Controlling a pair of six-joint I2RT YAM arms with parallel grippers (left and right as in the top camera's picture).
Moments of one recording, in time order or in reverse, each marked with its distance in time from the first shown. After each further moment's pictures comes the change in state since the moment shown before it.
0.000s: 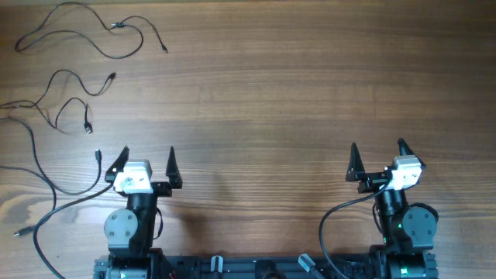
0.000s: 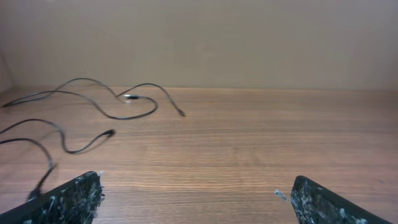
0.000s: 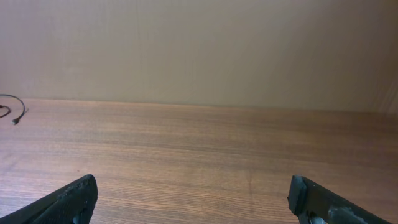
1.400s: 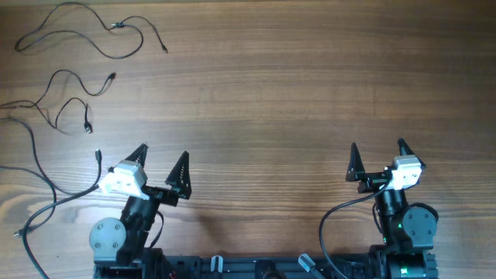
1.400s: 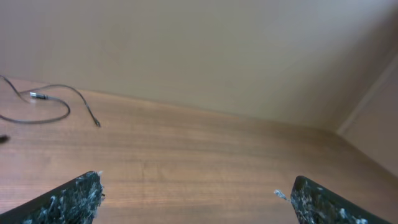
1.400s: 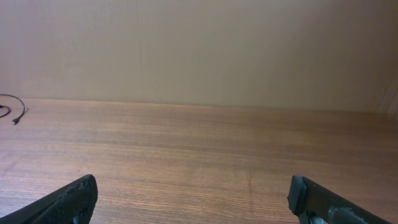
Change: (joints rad) left arm -0.005 0.013 0.196 -0.124 0.275 -0.291; right arm 0.000 0.000 0.000 0.000 0.000 0.000
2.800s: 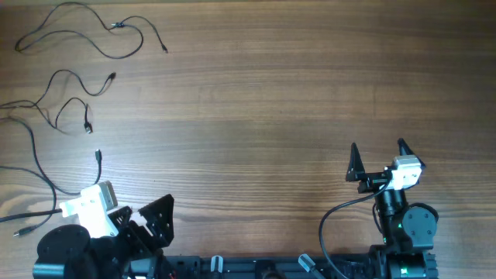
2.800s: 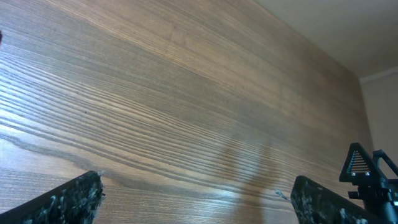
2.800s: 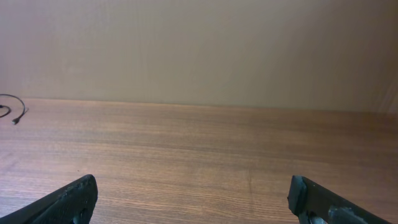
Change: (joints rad) left arm -0.045 0.392 0.890 -1.164 -0.061 -0.211; right arm 0.000 0.000 0.000 0.000 0.000 0.000
